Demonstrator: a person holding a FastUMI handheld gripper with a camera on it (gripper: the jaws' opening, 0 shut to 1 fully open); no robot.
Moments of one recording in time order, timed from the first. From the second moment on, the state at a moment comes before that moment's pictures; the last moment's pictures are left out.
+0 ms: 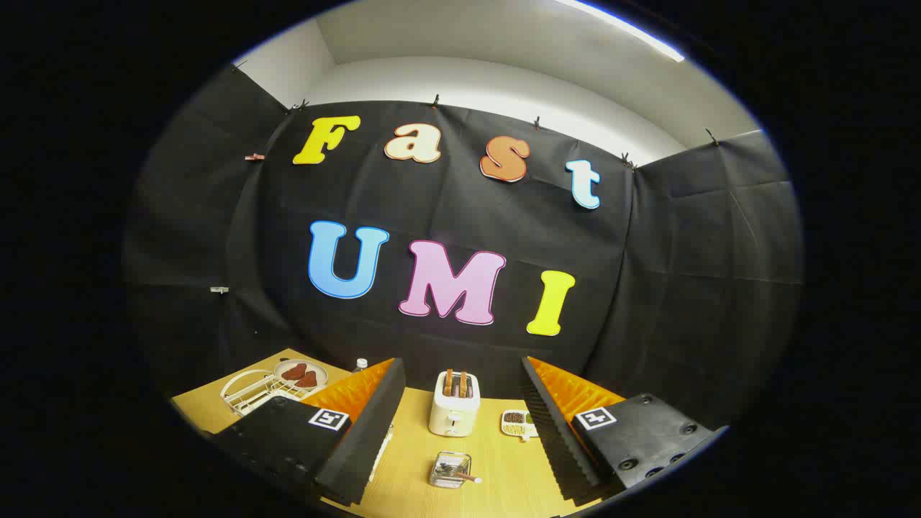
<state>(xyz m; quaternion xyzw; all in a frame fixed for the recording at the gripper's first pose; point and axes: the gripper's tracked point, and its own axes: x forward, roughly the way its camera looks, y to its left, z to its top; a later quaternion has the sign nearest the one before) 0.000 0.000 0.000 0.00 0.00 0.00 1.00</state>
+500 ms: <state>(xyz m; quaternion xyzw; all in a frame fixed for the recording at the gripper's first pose) 0.002 0.017 -0.002 -0.01 0.01 0.01 1.00</state>
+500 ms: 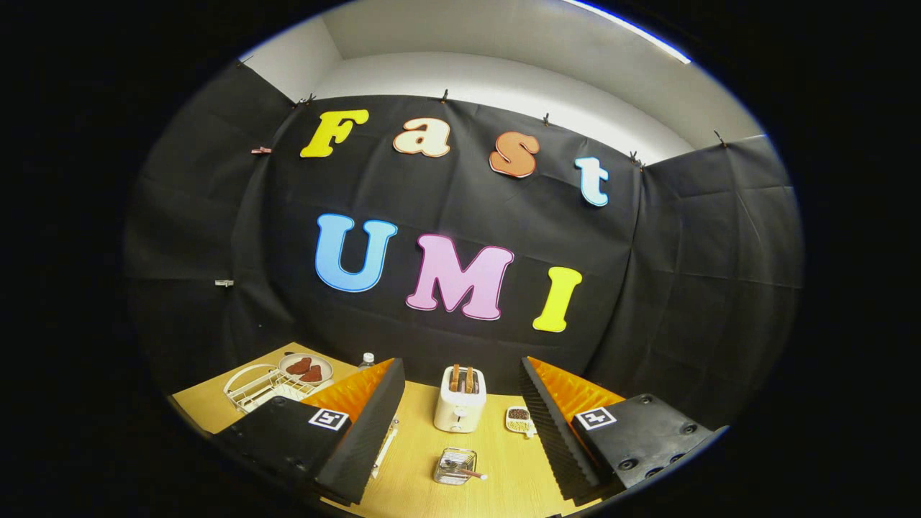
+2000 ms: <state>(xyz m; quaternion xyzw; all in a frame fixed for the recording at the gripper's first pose) 0.127 0.267 -0.153 0.12 0.31 0.19 0.93</state>
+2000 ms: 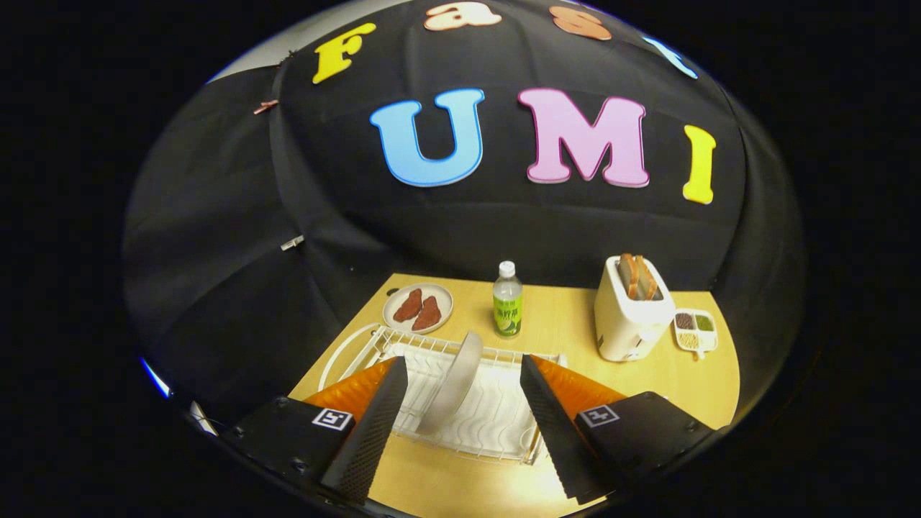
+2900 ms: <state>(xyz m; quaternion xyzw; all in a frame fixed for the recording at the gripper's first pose) 0.147 0.329 -0.295 0.11 0.53 0.06 0.84</state>
